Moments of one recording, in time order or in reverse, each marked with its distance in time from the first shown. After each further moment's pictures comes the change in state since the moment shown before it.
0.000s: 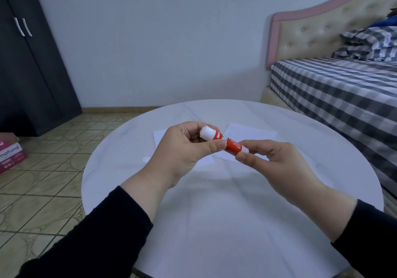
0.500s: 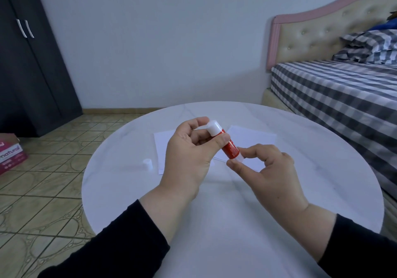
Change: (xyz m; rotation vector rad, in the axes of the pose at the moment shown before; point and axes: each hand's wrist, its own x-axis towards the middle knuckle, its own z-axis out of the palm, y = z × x) left_hand -0.008 -0.003 0.030 -0.185 0.303 0.014; right_hand -0.012 0.001 0.028 -0.170 0.307 -0.049
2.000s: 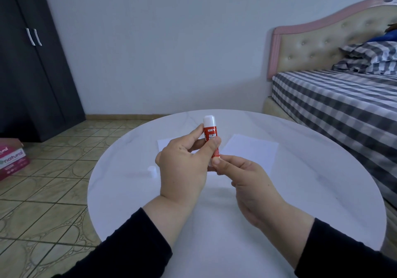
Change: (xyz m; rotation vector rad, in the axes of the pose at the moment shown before) left_hand 0.002 0.002 -0.013 0.357 0.138 0.214; right_hand 0.006 -0.032 0.027 0.752 -0.345 0.476
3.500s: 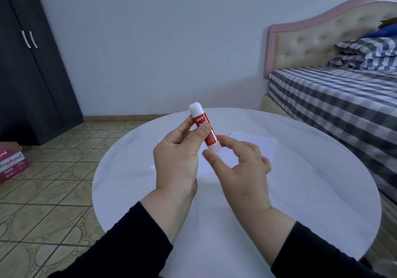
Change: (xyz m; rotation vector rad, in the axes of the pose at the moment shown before) left_hand -0.002 0.025 -0.007 -0.515 0.112 -0.275; right_hand -0.002 0.007 0.030 -0.658 0.467 -0.519
